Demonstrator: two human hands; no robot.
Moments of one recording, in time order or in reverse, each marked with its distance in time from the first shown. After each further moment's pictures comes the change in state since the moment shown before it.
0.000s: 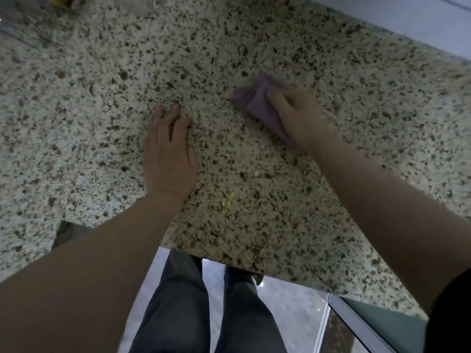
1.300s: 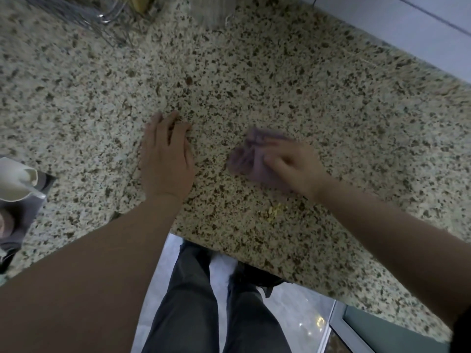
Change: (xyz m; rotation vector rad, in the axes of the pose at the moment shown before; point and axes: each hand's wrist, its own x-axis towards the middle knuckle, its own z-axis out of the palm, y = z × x) left_hand -0.004 -0.093 -0.031 0.023 0.075 -0.082; right_hand -0.046 -0.051 0.068 -0.123 -0.279 -0.389
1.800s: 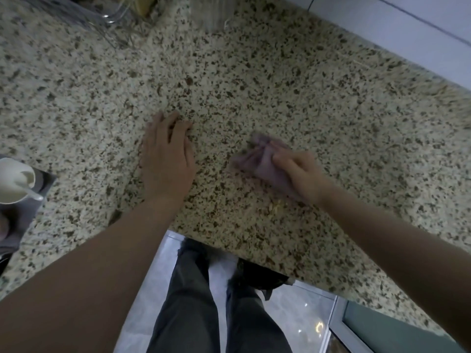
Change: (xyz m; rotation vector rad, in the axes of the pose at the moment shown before) left_hand -0.002 -0.002 -0.001 -0.064 -0.003 -0.004; right_hand -0.020 0.000 0.008 0.414 0.011 0.242
